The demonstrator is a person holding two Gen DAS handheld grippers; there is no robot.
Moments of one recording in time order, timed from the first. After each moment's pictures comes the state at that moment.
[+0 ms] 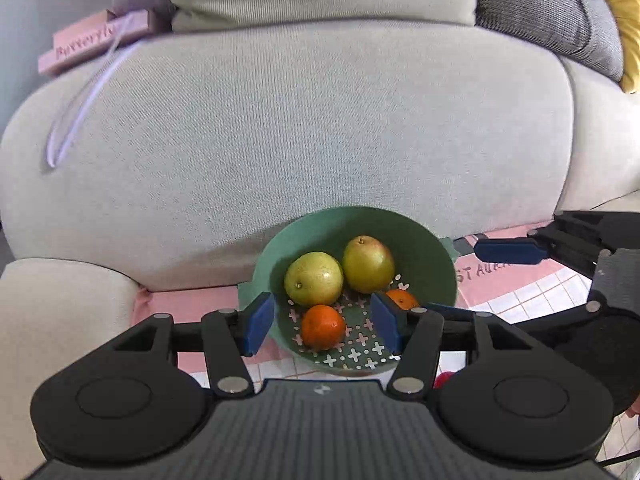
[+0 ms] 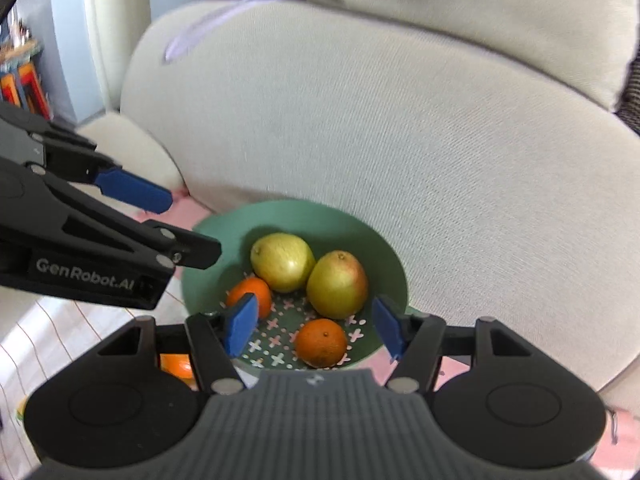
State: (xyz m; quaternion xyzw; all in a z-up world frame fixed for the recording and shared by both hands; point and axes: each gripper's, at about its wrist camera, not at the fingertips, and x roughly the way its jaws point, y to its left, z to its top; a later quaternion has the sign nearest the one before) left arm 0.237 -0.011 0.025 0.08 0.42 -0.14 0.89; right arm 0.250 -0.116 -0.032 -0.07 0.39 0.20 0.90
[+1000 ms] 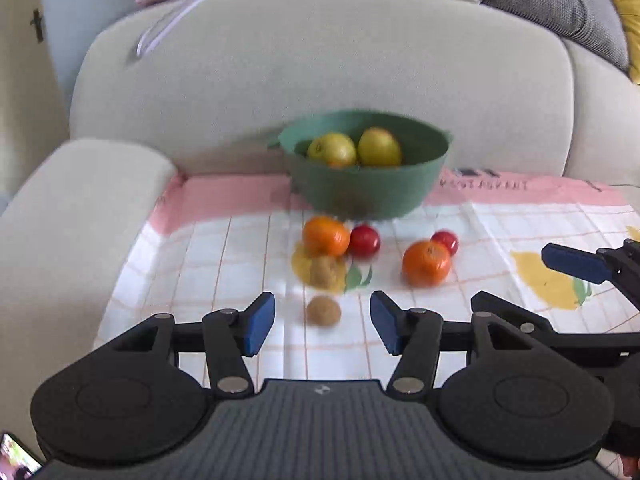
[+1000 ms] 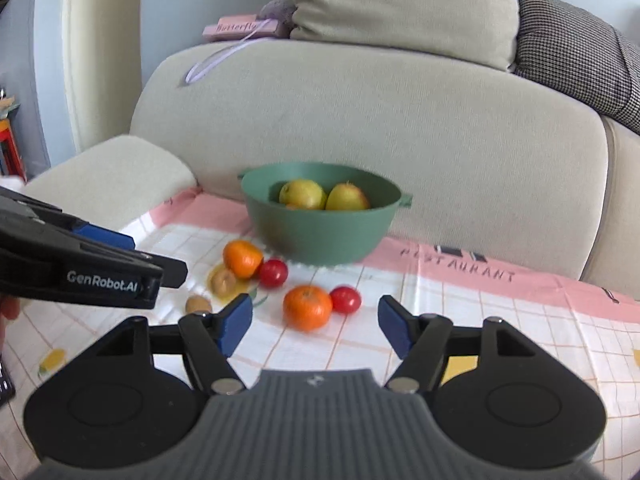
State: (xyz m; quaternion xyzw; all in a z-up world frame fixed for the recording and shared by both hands) left arm 0.077 0.010 -0.049 0.04 0.41 -0.06 0.91; right arm 0.061 -0.116 -0.081 -0.05 0.31 0.13 0.94
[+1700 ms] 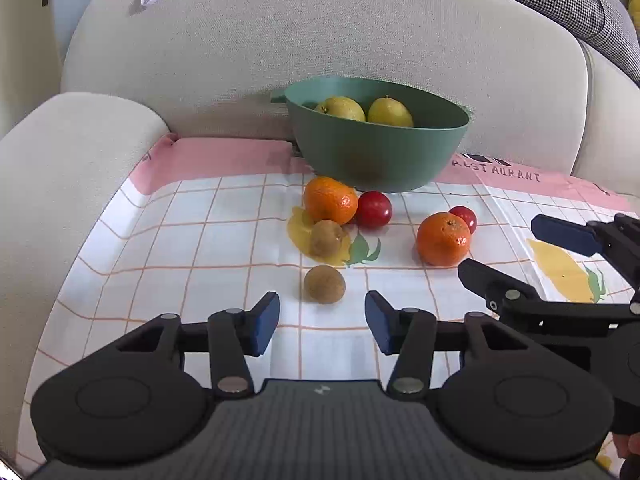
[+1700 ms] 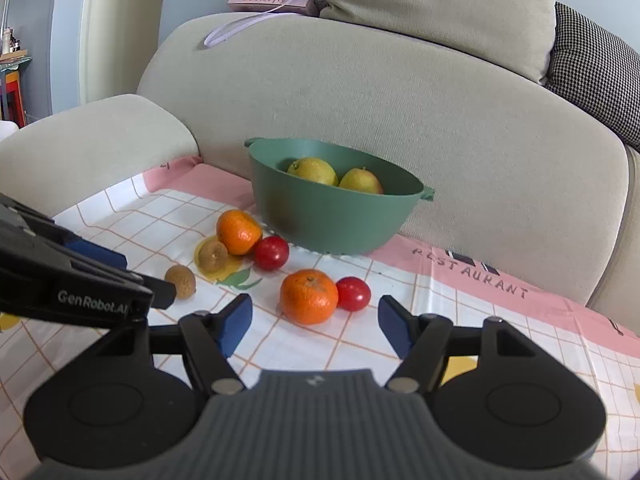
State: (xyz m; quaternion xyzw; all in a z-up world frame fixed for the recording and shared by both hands) left arm 0.087 0.020 -0.090 0.00 0.41 -0.06 0.91; right arm 0.086 -0.099 -0.111 -0.10 0.30 0.14 0.94
